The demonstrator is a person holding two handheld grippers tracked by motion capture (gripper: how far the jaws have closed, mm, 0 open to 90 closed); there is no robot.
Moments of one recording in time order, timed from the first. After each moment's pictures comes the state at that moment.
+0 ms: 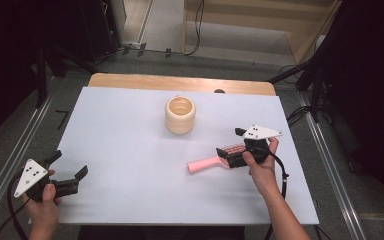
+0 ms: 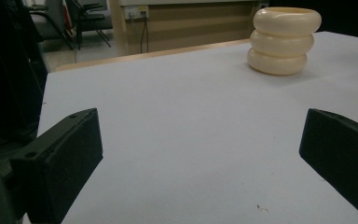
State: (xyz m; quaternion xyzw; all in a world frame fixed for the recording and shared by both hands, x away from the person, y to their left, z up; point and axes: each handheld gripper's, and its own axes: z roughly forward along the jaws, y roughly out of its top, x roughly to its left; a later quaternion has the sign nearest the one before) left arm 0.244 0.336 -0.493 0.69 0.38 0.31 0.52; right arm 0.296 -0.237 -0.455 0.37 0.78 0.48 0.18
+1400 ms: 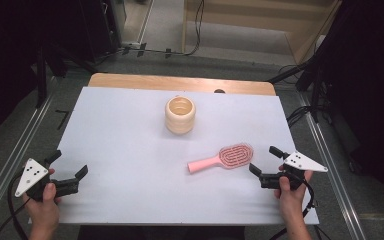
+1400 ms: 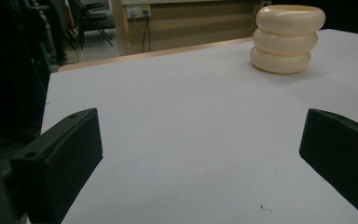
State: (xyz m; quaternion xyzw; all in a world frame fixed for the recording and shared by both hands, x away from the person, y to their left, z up) left arm 0.245 0.336 -0.492 0.69 0.39 0.31 0.52; right arm 0.226 -0.317 -0.487 0.42 0.70 0.52 0.24
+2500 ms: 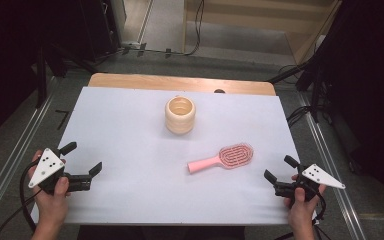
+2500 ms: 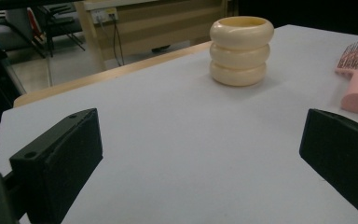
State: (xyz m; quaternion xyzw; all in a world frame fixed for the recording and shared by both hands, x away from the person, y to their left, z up) left arm 0.252 0.288 -0.449 0.74 0.32 0.29 0.51; right arm 0.202 -0.356 -0.515 0.45 0.65 0.55 0.26
